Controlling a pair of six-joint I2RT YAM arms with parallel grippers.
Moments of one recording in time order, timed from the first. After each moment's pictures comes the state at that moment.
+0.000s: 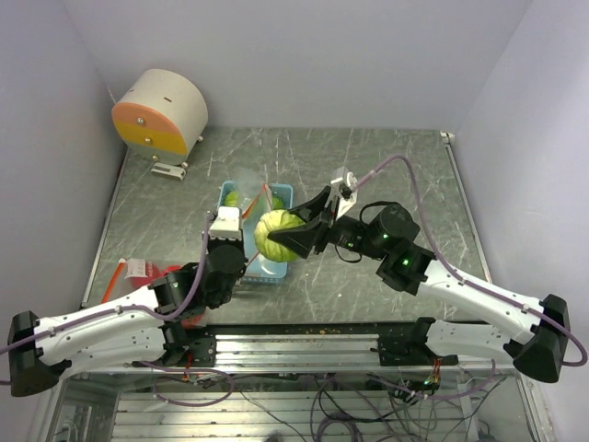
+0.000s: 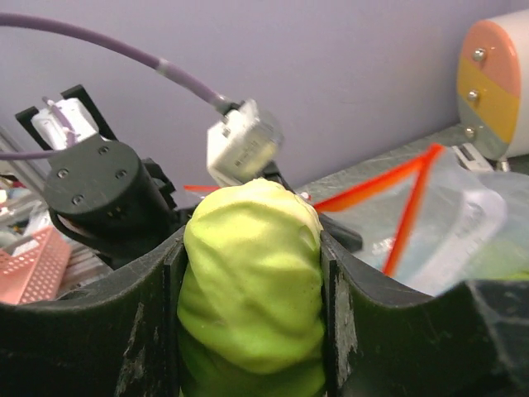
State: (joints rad) left arm -1.14 0.77 0.64 -0.17 -1.07 -0.32; right arm 0.97 1.06 0.88 0.38 -0.30 0.34
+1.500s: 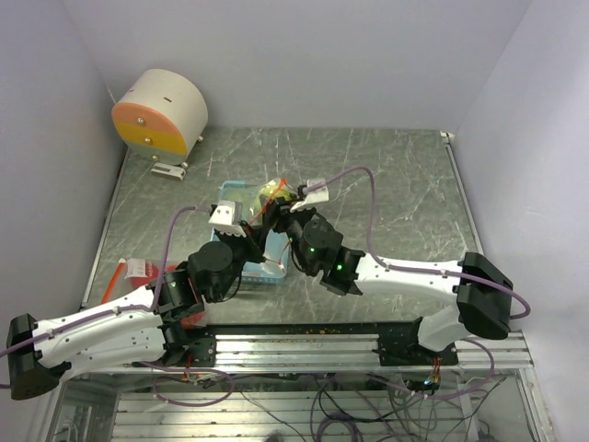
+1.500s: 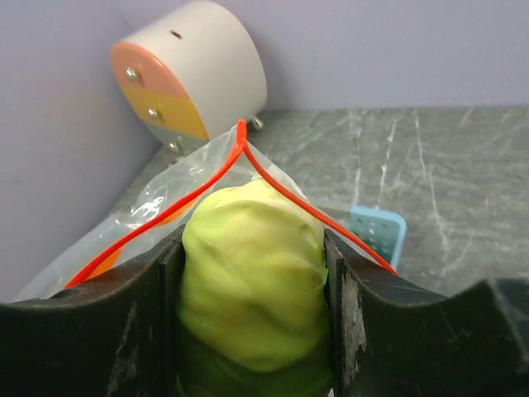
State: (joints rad) left arm -1.12 0.79 0.64 0.04 -0.68 -0.50; right arm 1.17 1.47 0.93 0.63 0.80 0.22
